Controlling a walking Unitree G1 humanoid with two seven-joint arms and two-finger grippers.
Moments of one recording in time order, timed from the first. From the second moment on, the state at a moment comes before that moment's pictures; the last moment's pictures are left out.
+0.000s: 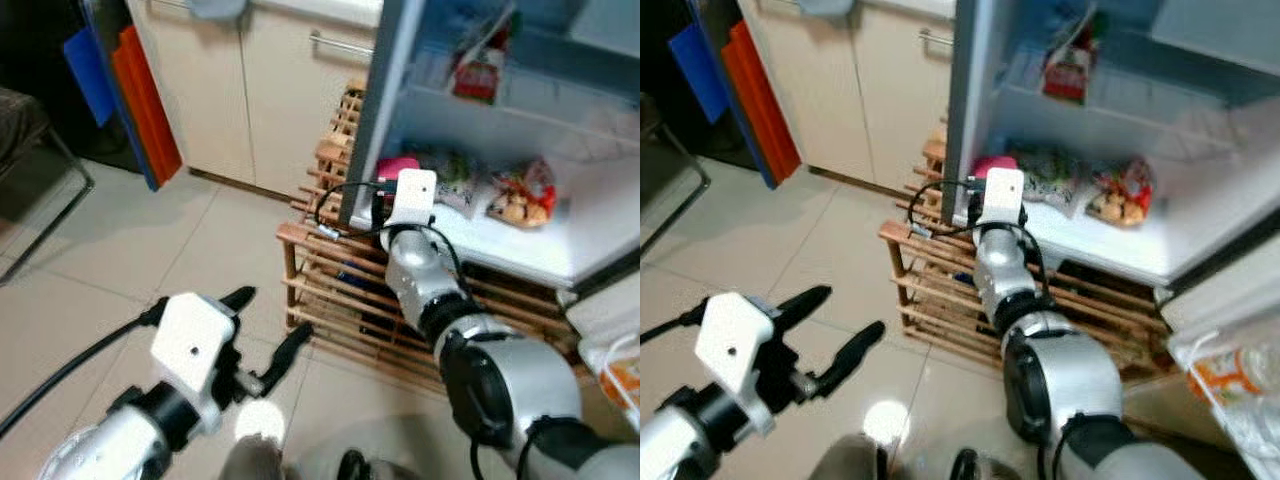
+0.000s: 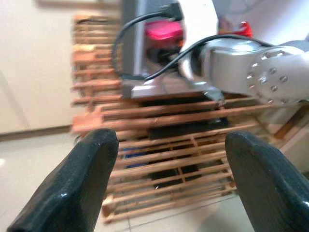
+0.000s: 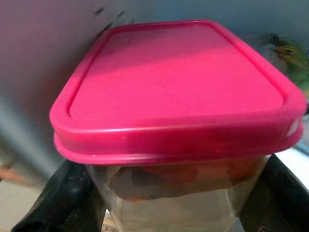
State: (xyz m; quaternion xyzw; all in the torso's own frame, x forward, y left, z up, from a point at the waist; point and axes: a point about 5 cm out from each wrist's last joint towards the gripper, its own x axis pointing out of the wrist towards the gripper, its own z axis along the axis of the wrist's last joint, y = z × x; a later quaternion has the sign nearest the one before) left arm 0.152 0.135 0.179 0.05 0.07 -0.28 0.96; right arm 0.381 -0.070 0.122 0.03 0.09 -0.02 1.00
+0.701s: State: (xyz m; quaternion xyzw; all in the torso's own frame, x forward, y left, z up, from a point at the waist) left arm 0.152 0.121 0.177 0.04 0.06 -0.29 0.95; right arm 0.392 -0.096 0.138 0.08 0.07 -0.07 0.99
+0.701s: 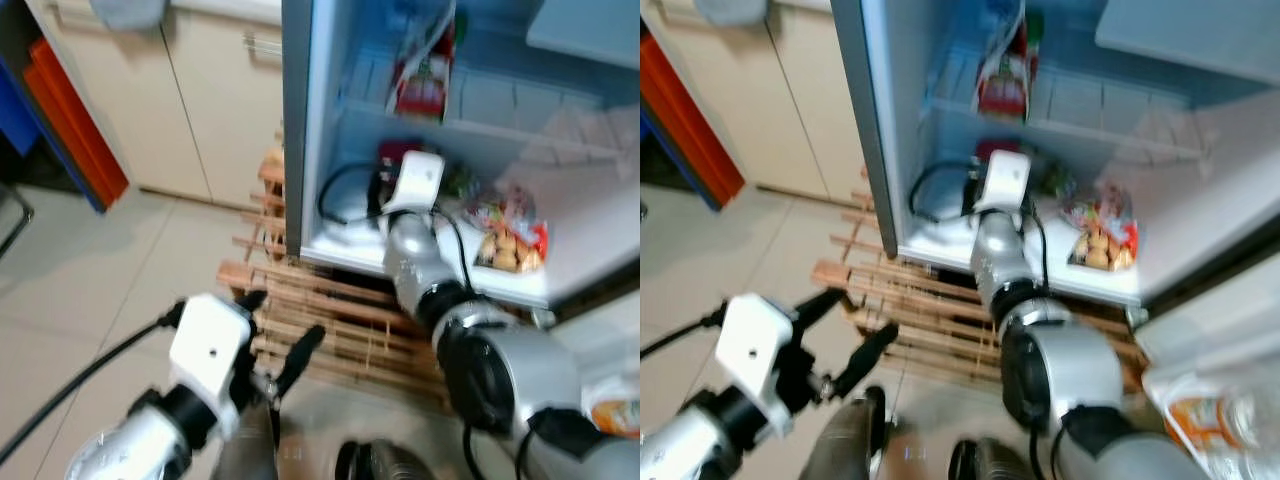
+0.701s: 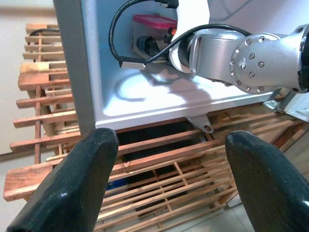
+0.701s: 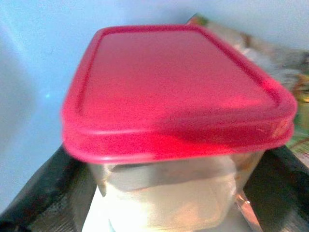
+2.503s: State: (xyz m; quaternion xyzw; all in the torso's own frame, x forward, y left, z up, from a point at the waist) left arm 0.238 0.123 0.143 0.06 0.02 -0.28 0.96; right arm 0.350 -0.112 0.100 0.02 0.04 -0.07 1.00
